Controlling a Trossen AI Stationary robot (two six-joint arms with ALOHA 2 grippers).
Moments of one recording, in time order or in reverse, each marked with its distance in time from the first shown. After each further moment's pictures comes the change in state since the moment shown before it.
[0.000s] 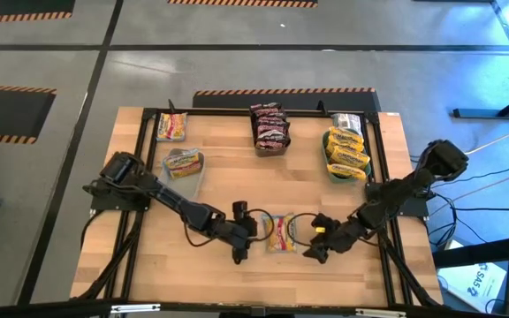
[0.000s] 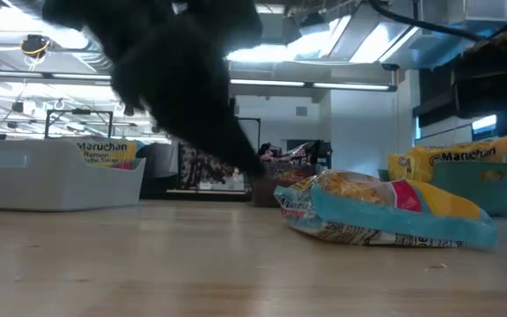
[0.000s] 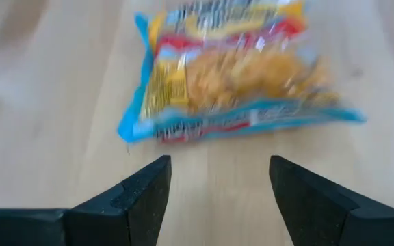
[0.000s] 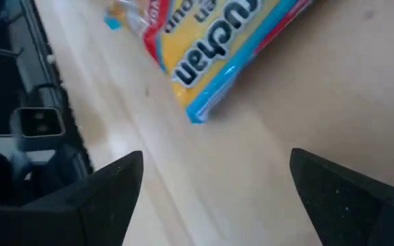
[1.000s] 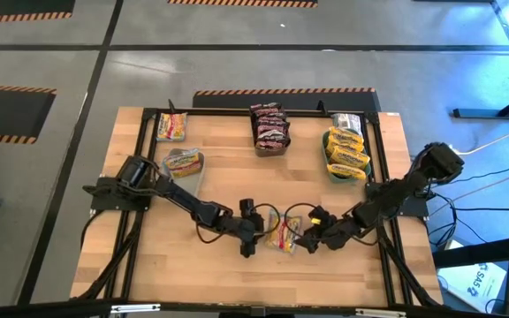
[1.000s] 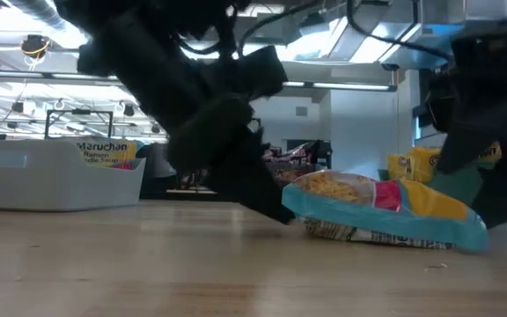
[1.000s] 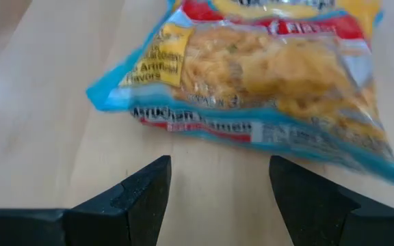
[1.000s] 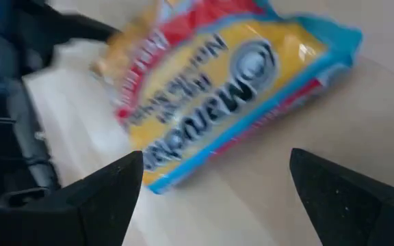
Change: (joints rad) left arm 0.066 0.120 0.000 0.173 0.033 0.040; right arm -0.042 0.056 0.000 0.042 0.145 0.091
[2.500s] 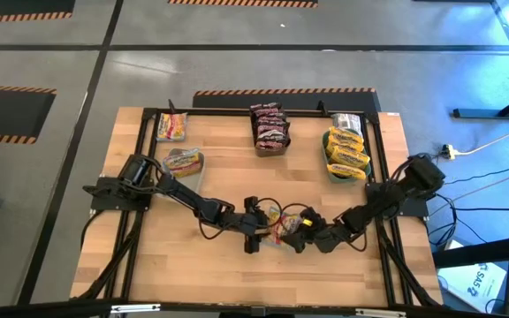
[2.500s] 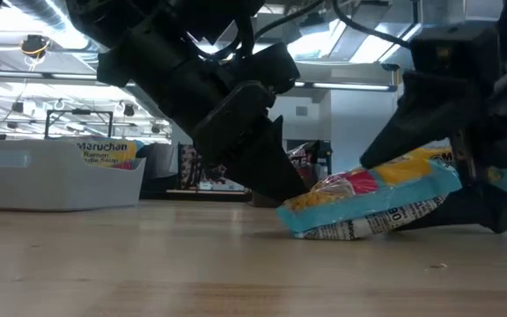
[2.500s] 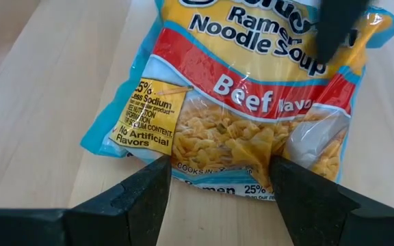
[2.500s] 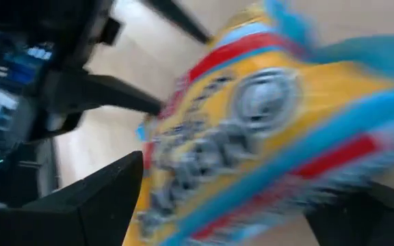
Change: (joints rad) left arm 0.038 0.013 0.002 0.083 0.063 0.025; right arm -0.016 0.235 0.027 0.362 0.195 -0.087
